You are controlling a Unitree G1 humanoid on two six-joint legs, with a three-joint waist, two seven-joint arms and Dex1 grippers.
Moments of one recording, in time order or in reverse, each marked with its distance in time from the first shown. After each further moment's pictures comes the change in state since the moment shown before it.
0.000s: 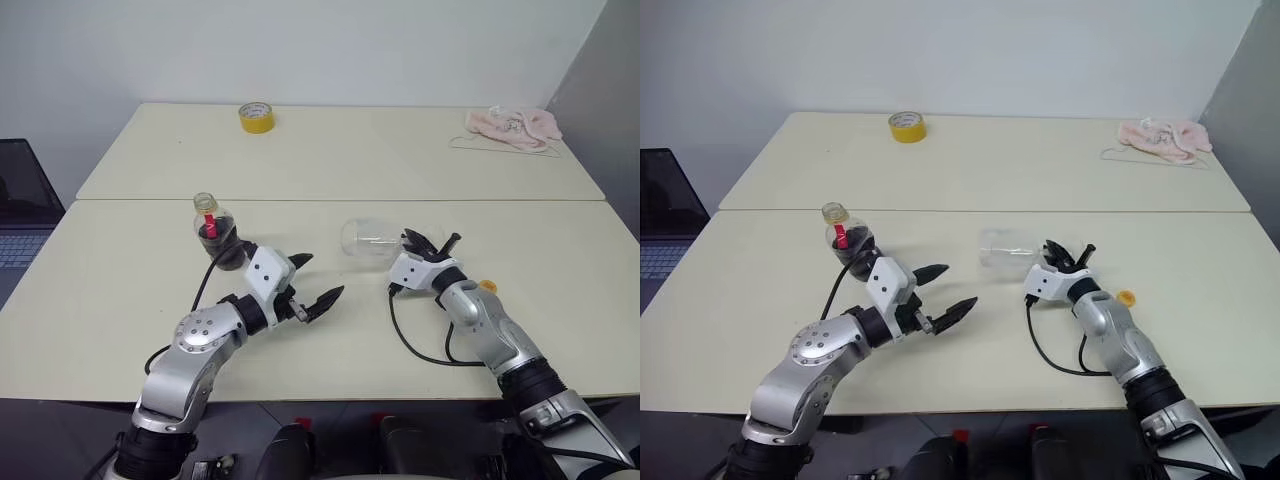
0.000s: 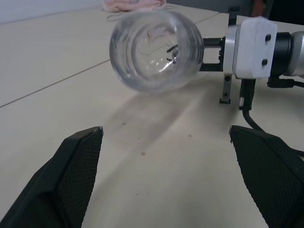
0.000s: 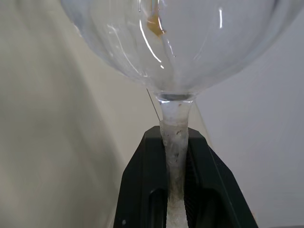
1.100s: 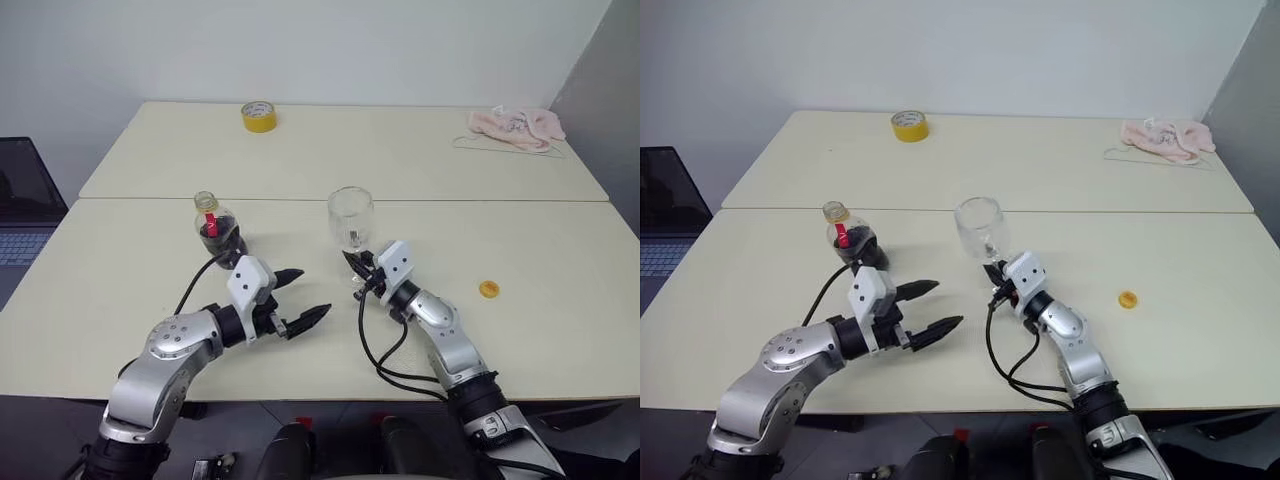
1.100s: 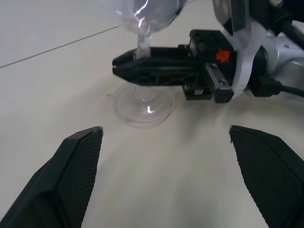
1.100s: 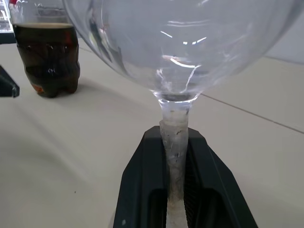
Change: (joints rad) left arm 0.029 0.064 0.040 -0.015 -0.085 0.037 -0.096; right arm 0.019 0.306 -0.085 0.143 0.601 -0.066 0.372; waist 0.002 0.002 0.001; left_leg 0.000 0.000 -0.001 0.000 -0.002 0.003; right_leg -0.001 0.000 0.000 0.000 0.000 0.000
